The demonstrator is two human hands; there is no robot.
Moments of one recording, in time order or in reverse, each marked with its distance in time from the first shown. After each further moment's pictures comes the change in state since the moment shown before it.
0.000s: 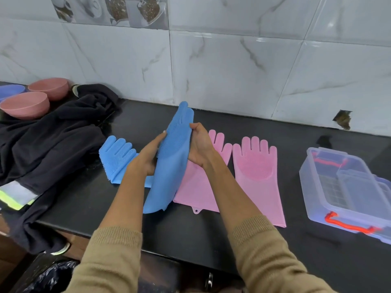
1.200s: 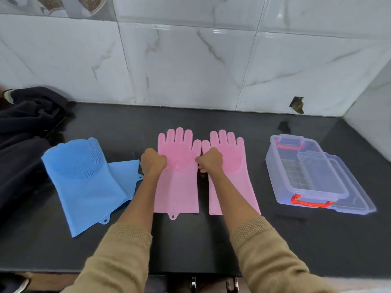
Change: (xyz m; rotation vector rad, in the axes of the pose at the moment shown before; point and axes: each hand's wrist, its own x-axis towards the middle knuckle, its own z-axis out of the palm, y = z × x) left_hand 0.058 -0.048 0.076 0.986 0.454 0.252; right_hand -0.032 -0.015 -0.120 -1.182 0.930 -0.044
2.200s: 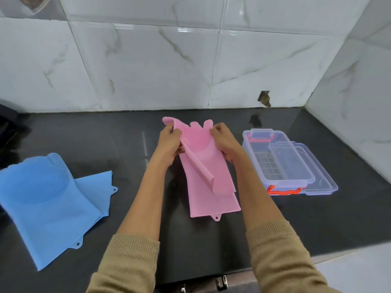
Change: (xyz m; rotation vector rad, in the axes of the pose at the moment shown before) left_hand -0.034 0.104 0.029 -0.751 -0.512 0.164; right_hand 0.015 0.009 -0.117 0.344 -0.058 -0.097
